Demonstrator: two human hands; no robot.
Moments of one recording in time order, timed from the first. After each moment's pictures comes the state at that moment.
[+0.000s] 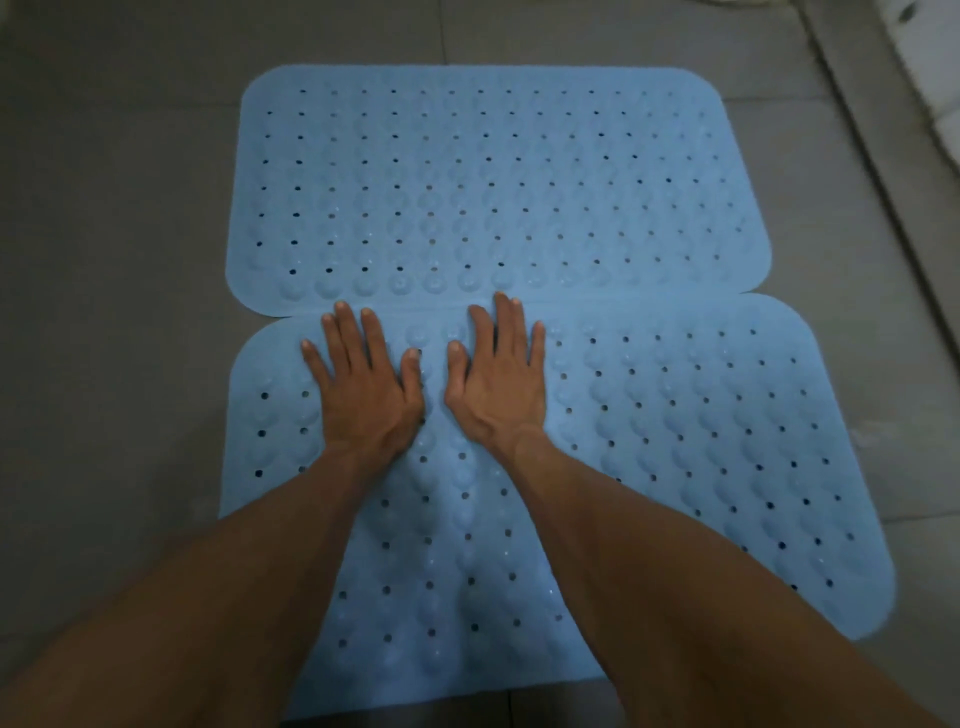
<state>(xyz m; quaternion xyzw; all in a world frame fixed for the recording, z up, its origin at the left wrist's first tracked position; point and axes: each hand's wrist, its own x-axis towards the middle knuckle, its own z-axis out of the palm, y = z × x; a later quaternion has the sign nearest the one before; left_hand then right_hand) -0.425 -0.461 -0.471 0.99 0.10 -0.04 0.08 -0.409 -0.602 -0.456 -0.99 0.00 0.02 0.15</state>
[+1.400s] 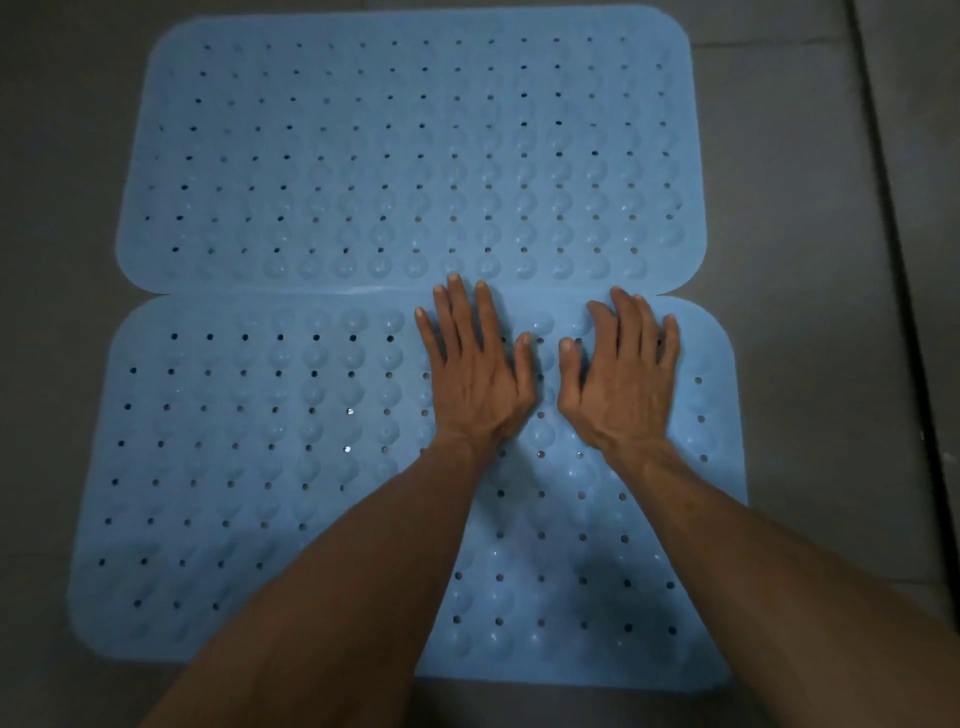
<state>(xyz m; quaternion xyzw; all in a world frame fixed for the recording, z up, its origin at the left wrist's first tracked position) -0.389 -0.729 -0.456 0.99 0.08 -0.01 0.11 -0.379 -0.875 -0.448 -0.99 -0.03 -0.05 0.08</state>
